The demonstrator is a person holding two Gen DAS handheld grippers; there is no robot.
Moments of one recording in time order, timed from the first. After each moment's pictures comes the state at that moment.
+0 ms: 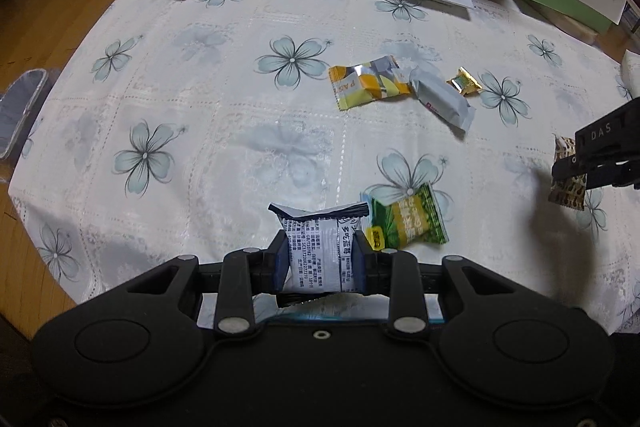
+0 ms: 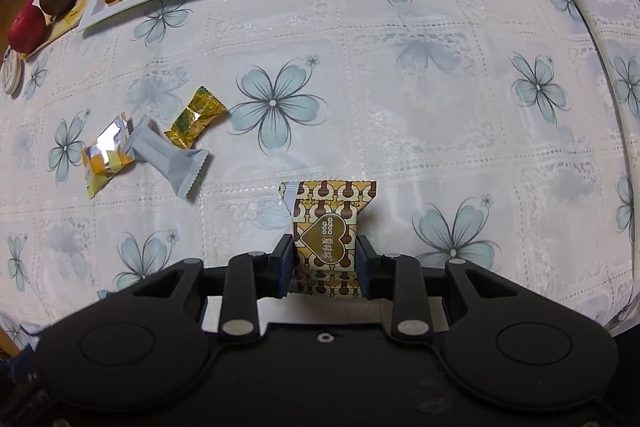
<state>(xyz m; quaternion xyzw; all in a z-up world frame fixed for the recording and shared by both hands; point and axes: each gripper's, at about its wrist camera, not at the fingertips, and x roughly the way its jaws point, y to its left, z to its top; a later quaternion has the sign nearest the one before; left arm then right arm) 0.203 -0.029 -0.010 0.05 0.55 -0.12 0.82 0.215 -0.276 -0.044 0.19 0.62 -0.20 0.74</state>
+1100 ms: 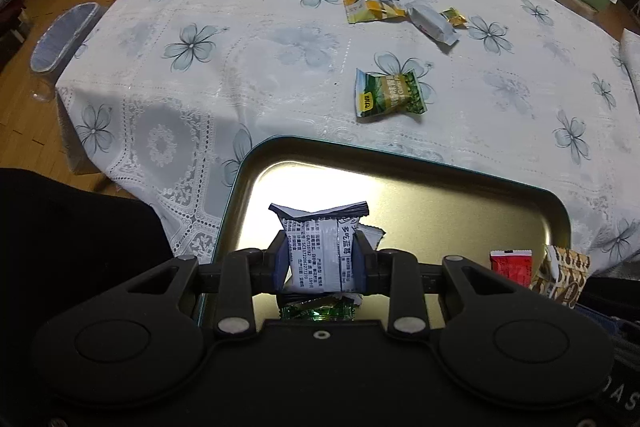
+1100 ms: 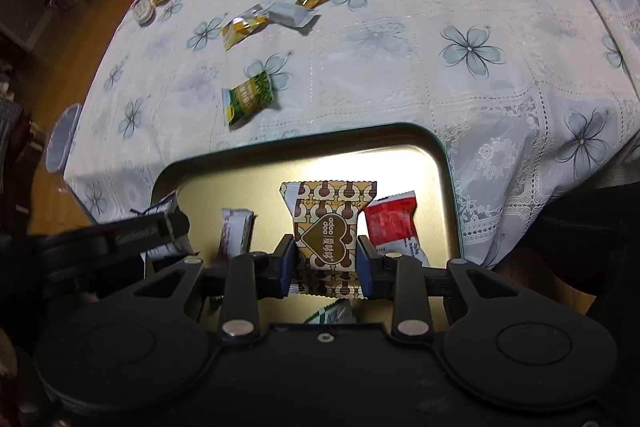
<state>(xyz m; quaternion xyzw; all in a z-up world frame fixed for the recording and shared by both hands) 0.092 -0.022 0.005 0.03 0.58 -0.06 0.81 -0.008 -0.147 0.014 0.22 0.56 -0.10 0.79</state>
